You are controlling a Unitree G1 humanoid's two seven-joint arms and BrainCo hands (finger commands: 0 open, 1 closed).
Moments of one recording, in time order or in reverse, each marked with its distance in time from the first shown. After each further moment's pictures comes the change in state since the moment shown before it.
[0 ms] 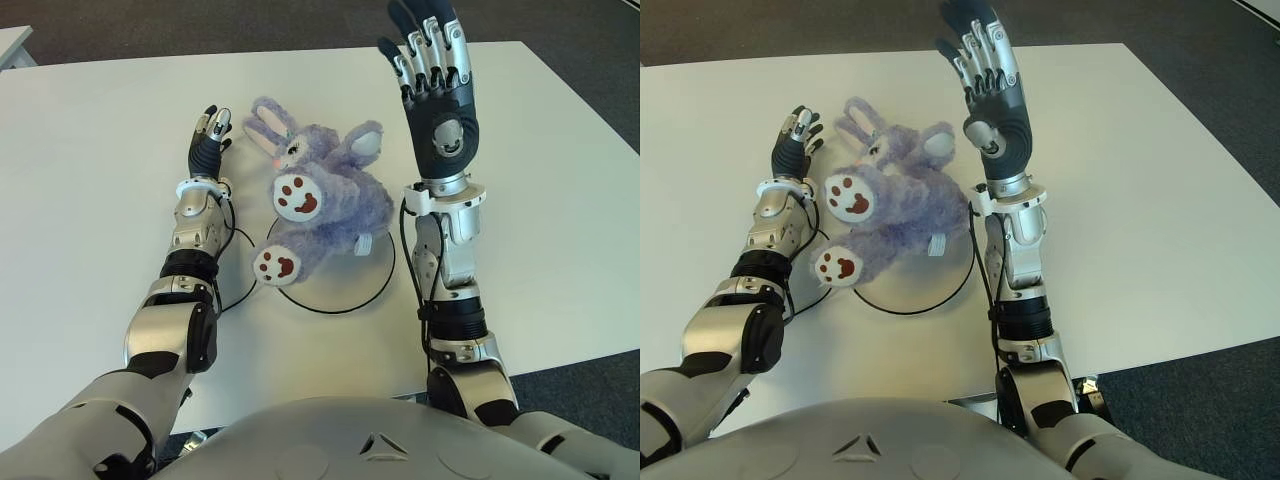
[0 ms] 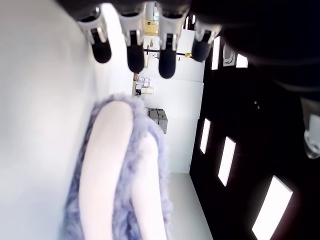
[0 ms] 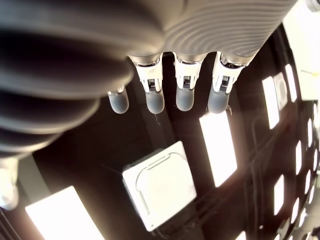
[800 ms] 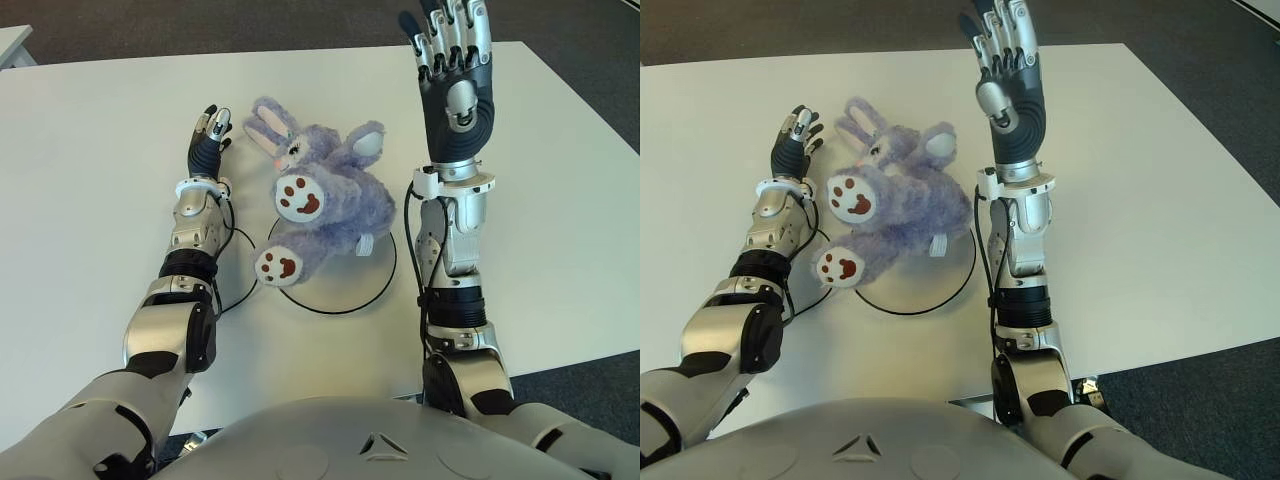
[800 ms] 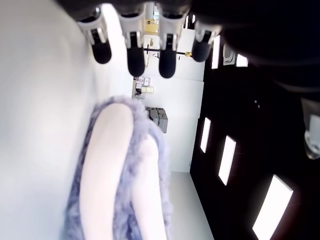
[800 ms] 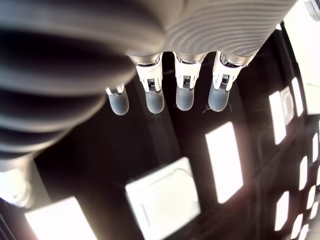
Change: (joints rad) left arm -0.001 0.004 0.000 0.000 0.000 0.002 0.000; right arm -0.062 -0.017 -0.069 0.050 -0.088 -0.014 -0.022
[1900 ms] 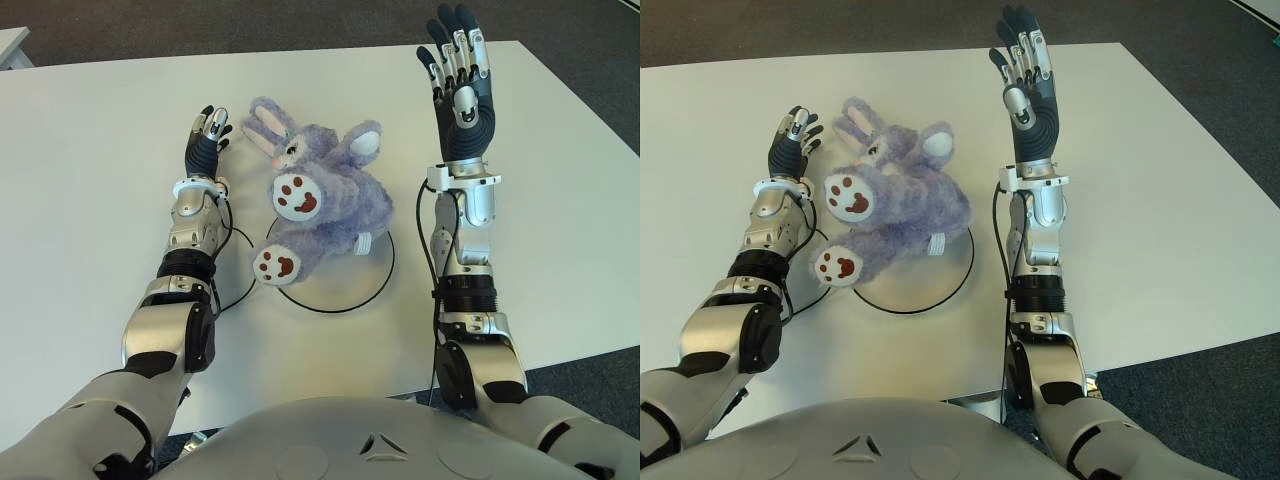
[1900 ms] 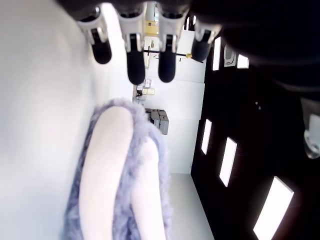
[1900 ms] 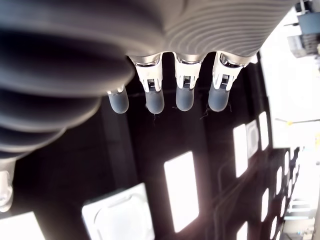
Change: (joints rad) left arm 0.001 0.005 0.005 -0.003 -0.002 0.010 0.000; right arm -0.085 -0.040 -0.104 0.277 0.038 -0.002 -0.029
